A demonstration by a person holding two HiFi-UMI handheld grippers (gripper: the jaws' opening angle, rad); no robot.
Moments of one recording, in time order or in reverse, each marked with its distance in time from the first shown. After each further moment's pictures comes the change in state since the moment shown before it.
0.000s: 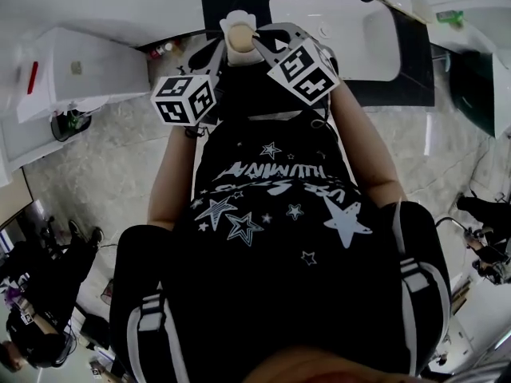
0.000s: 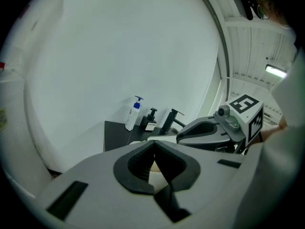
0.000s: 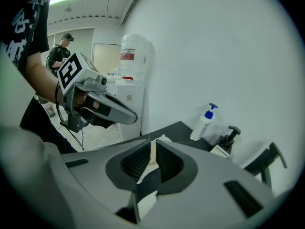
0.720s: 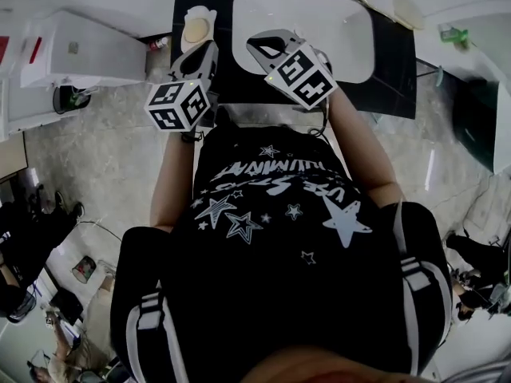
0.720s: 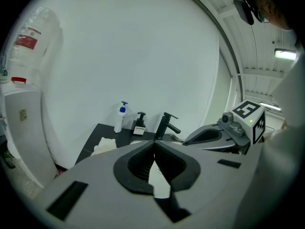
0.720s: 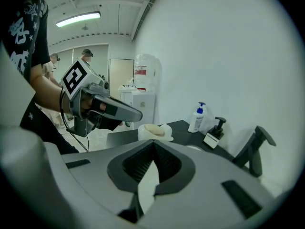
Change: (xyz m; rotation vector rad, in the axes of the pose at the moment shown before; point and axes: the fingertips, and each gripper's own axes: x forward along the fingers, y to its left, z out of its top) left arm 0.017 -0.127 -0.014 0.019 -0.125 0.205; right arm -0.111 -0.017 -0.068 -0.033 -0.153 0.175
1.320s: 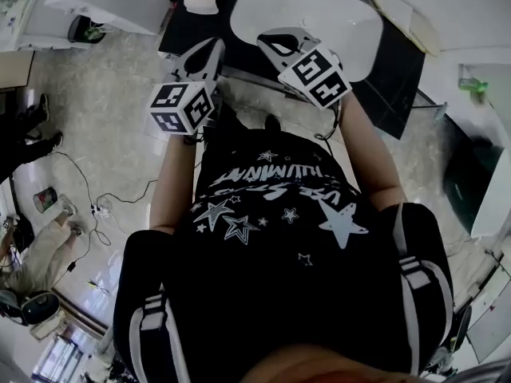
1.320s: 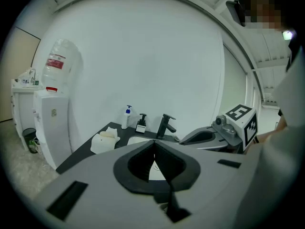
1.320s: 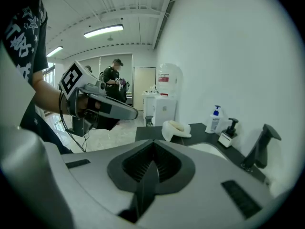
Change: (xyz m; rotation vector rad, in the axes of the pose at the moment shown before) left arm -0.058 -0.105 -0.042 -0.019 -0.114 0.243; right arm -0.081 0.034 -0.051 -0.132 -0.090 0.239
